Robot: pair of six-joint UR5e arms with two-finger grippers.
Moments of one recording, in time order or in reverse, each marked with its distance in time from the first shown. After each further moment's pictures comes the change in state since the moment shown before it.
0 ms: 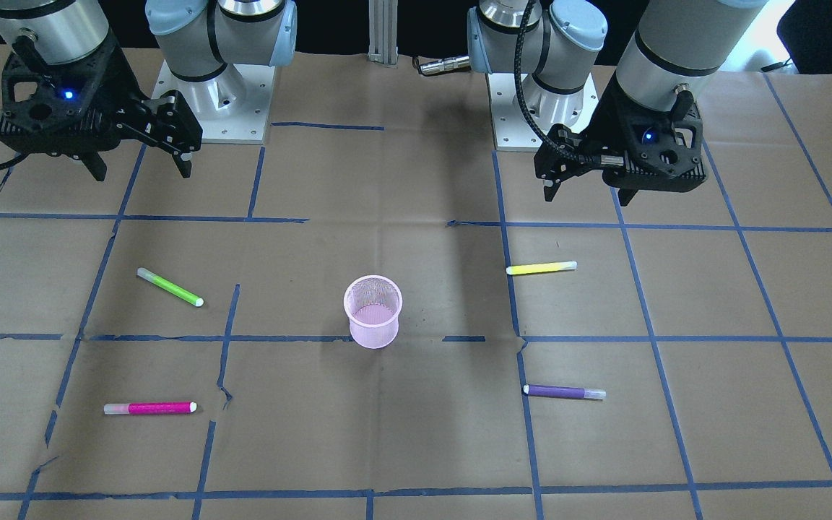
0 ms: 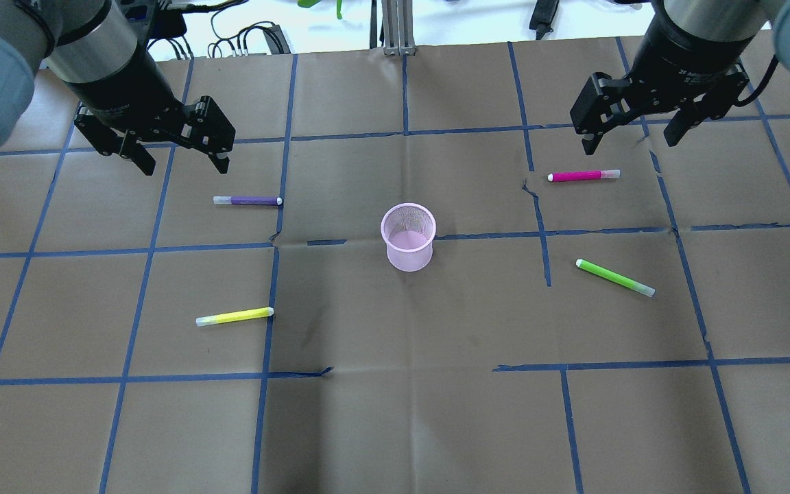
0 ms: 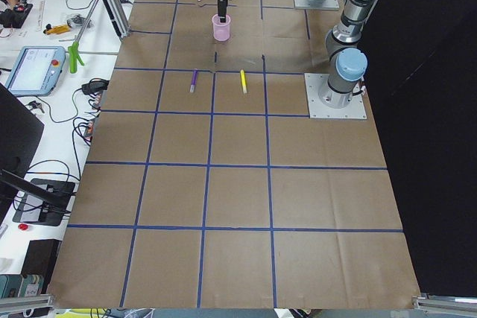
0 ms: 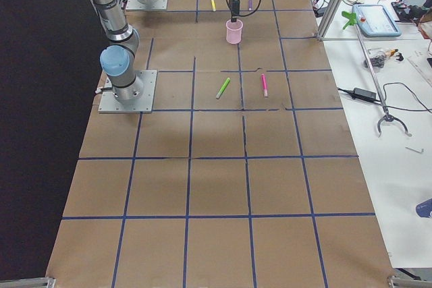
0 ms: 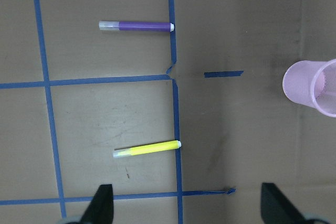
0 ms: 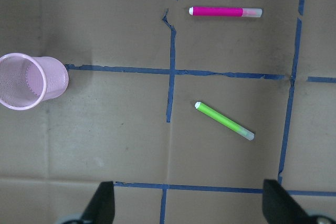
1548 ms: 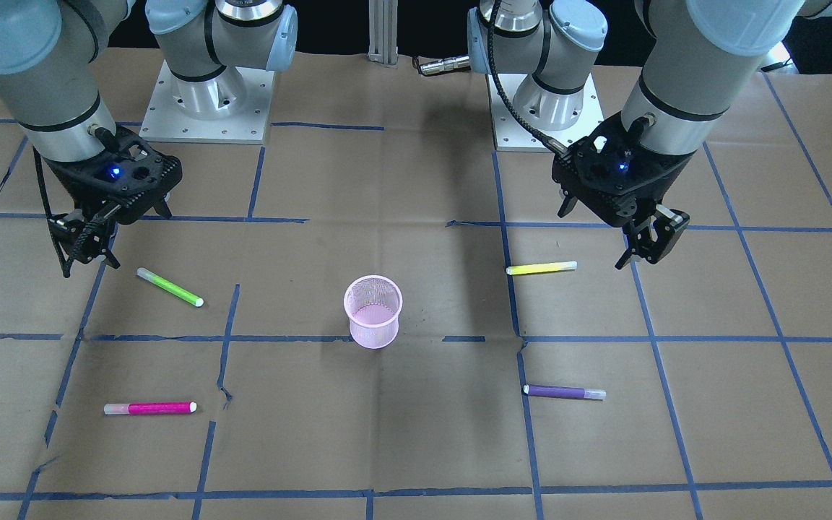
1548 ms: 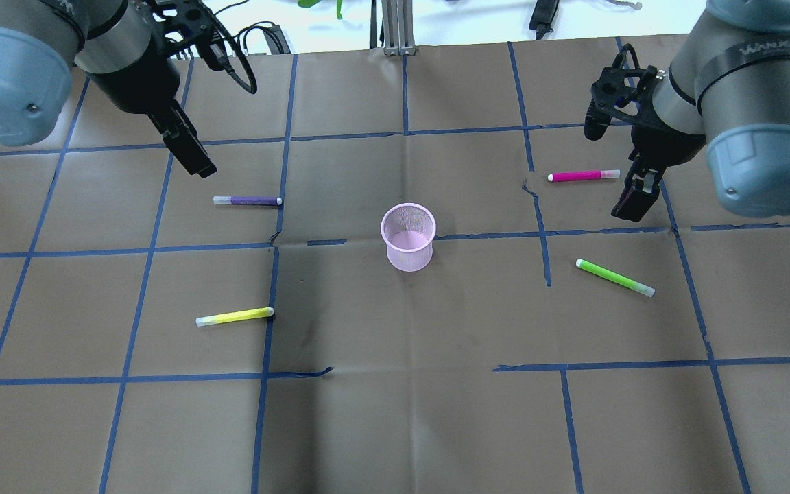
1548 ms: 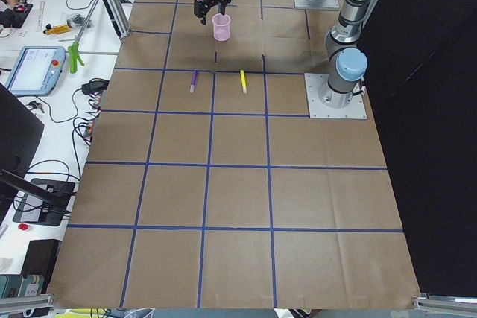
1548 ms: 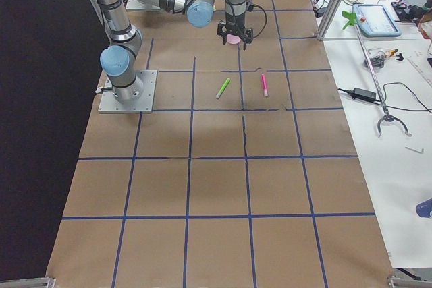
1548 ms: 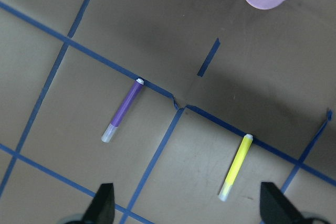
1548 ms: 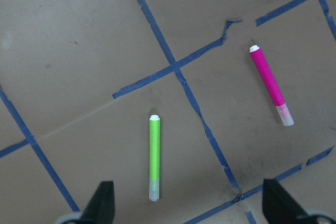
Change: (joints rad) left arm 0.007 -0.072 -0.003 0.144 0.009 1.108; right arm -0.079 0.050 0.301 -0.383 -0.020 -1.144
